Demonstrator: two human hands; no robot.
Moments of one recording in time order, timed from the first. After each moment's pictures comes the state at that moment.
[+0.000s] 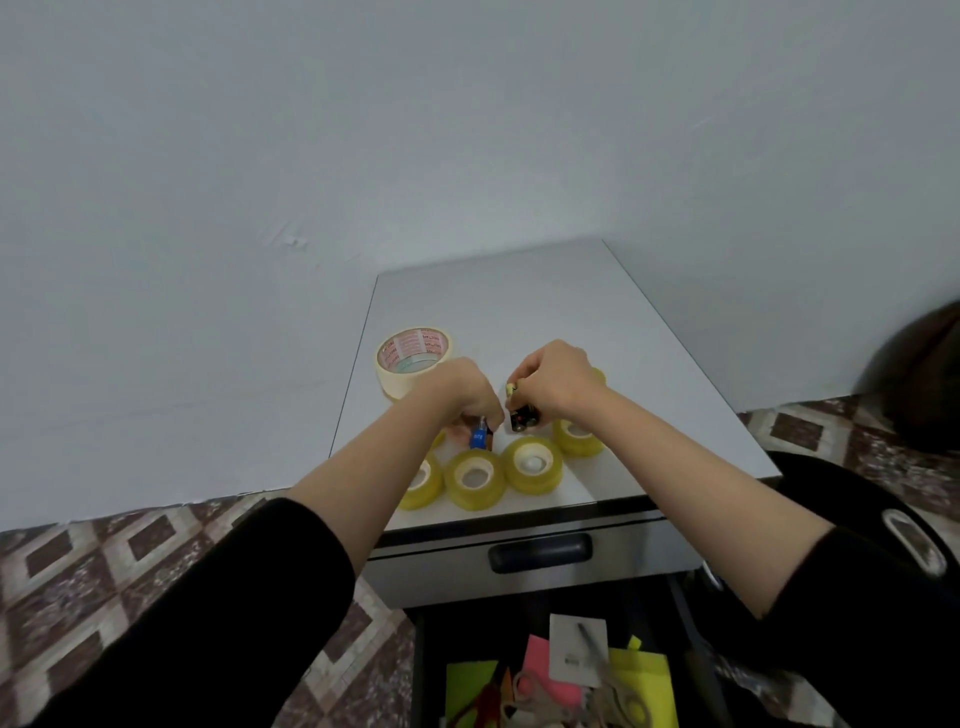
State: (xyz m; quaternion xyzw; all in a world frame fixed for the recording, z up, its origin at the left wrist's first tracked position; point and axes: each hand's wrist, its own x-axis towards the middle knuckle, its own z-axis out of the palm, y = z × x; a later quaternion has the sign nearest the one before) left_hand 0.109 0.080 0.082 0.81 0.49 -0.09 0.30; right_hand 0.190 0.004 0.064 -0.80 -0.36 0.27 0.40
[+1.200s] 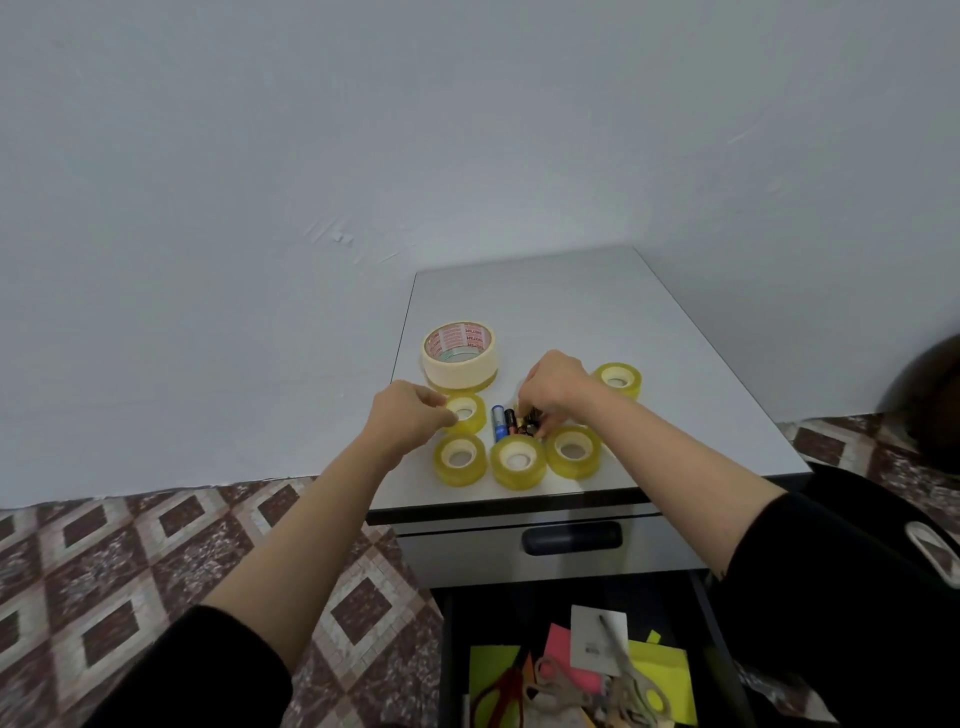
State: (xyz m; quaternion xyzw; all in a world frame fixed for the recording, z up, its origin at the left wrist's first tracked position) left_hand 0.004 0.105 0.063 0.75 0.51 0.15 0.39; right_hand 0.155 0.031 0.065 -0.84 -0.35 0.32 0.28
